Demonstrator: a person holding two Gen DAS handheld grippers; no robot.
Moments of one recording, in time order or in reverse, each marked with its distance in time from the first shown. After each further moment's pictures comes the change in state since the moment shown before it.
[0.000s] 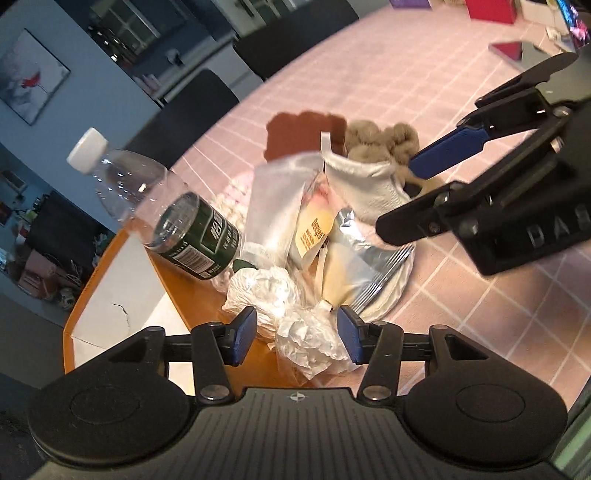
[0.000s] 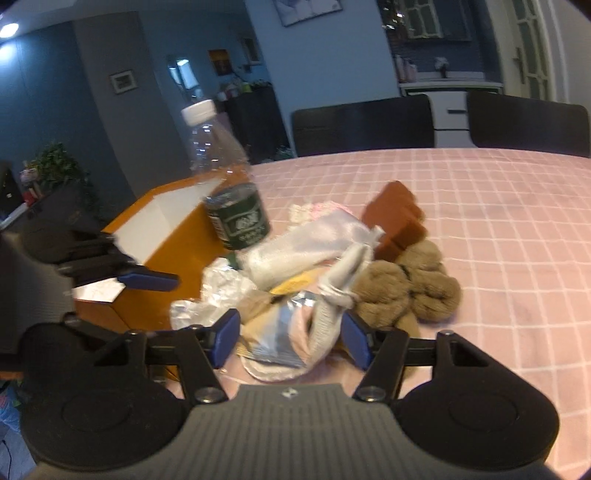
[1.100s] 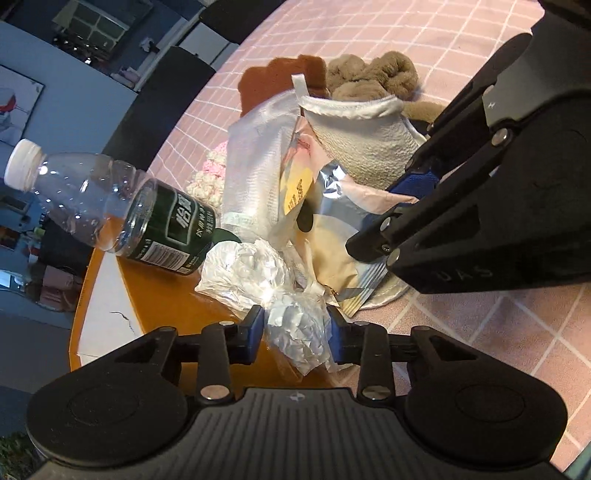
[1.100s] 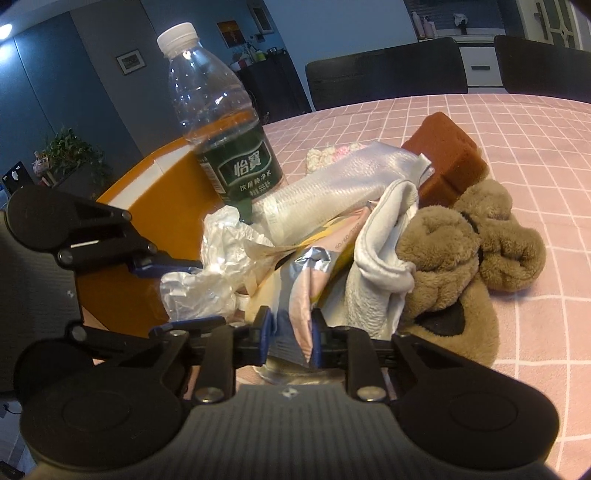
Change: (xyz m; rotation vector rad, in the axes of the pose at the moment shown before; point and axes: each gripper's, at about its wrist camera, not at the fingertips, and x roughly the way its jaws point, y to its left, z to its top) left arm 0.040 -0.025 0.002 0.147 0.110 0.076; right arm 0.069 -0.008 -0.016 0.074 0.115 0.078
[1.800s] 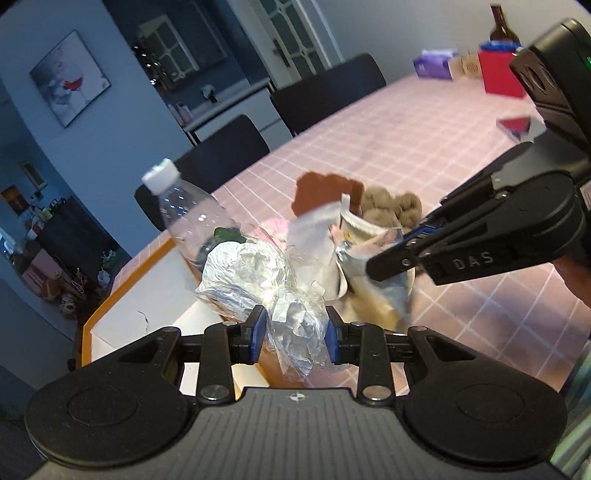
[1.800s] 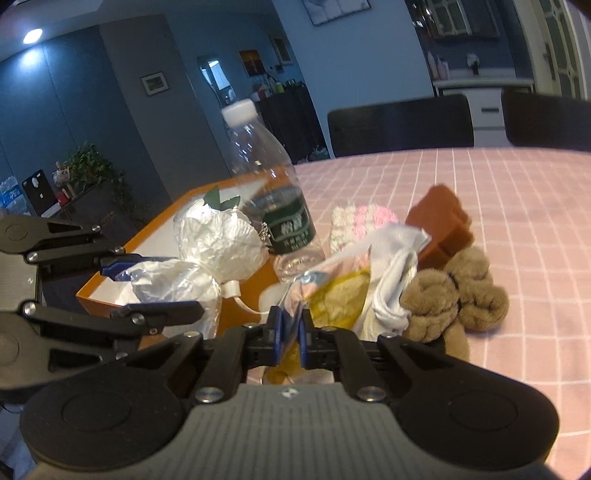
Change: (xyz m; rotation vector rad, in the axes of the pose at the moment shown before) left arm -0.110 0.040 -0.045 -0.303 -0.309 -0.046; right arm -0.077 0.028 0.015 -0.087 -0.106 0.012
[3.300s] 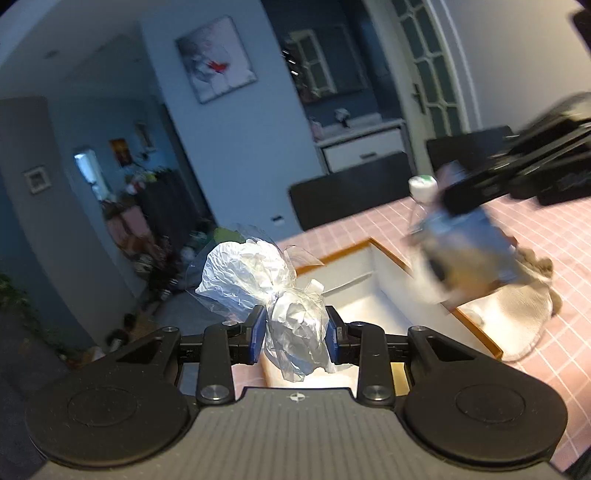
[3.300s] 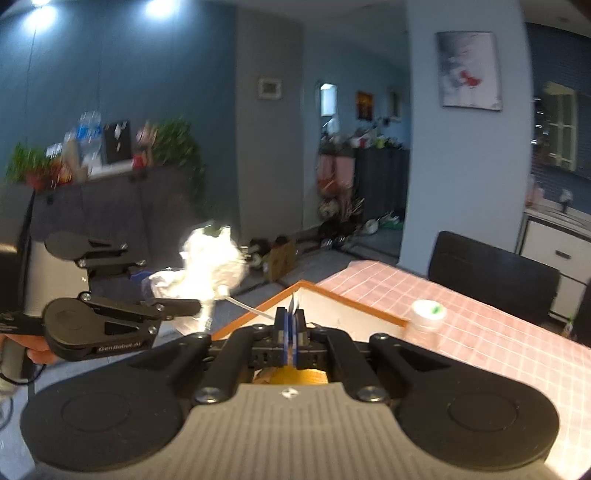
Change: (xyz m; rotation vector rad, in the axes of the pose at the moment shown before) left arm -0.051 0.151 -0.045 -0.288 -0.084 0.239; right arm 0.026 0.159 0.117 -0.458 -0.067 0.118
